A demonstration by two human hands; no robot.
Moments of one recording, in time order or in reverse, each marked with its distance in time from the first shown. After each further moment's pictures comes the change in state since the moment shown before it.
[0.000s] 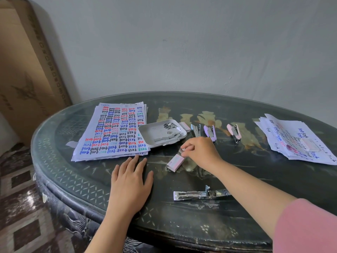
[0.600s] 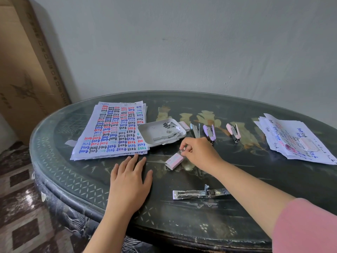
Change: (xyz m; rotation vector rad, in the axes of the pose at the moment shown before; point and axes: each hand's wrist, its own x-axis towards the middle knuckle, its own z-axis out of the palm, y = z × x) left_hand 0.000 0.000 0.000 -0.010 -0.003 0.001; right_hand -0.005 -0.001 -0.001 -0.144 -0.034 -0.117
